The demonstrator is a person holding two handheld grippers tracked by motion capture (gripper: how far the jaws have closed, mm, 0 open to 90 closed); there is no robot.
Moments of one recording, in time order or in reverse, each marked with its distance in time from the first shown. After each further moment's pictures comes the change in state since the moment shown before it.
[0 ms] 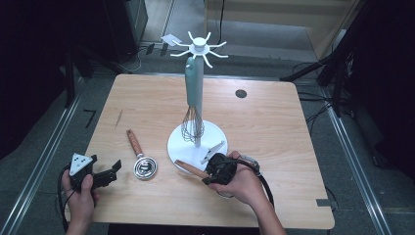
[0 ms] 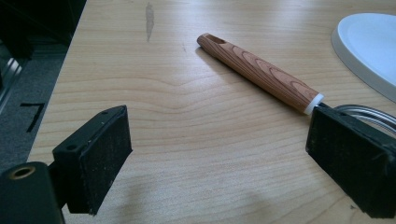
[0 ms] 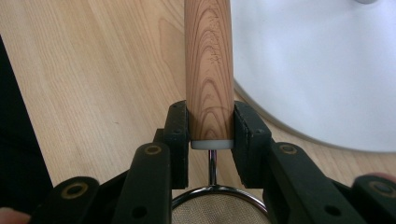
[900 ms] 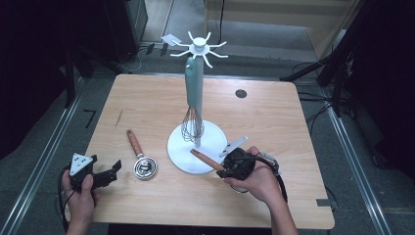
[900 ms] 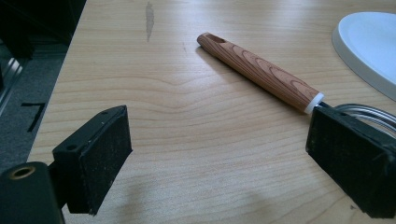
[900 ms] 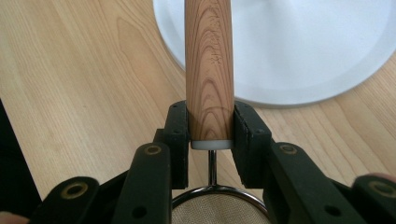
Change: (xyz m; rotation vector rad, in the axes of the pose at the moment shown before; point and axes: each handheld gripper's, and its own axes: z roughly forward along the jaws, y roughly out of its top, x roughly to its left) left arm -0.001 0.000 0.000 0.002 0.004 0.002; right arm -0.023 -0.025 -0.031 -0.069 -0.069 0.071
